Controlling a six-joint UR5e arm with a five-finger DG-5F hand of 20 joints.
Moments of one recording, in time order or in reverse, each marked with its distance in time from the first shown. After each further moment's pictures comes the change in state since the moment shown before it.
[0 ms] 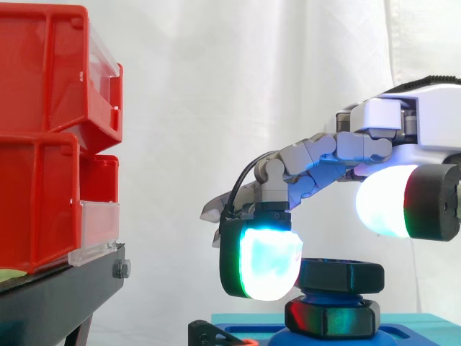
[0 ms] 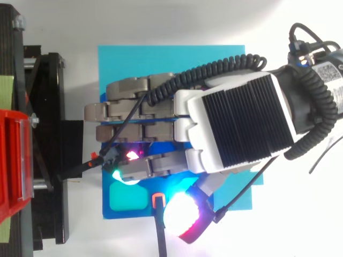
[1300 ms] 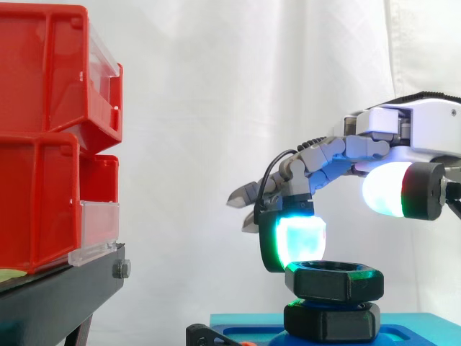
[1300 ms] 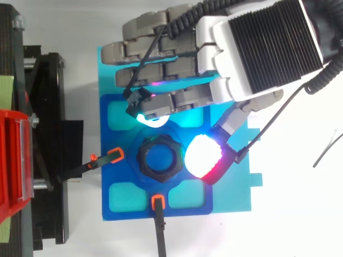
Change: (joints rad) arm -0.120 0.000 0.000 0.055 -0.164 0.001
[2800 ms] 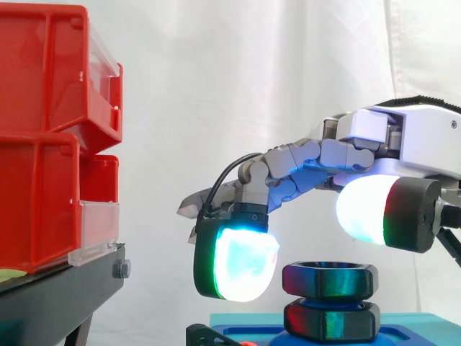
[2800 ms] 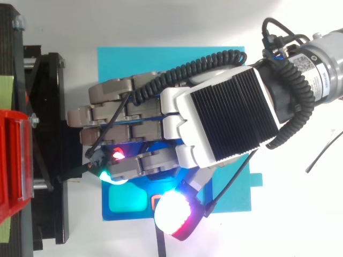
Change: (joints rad) arm 0.091 -0.063 0.000 0.148 0.062 0.028
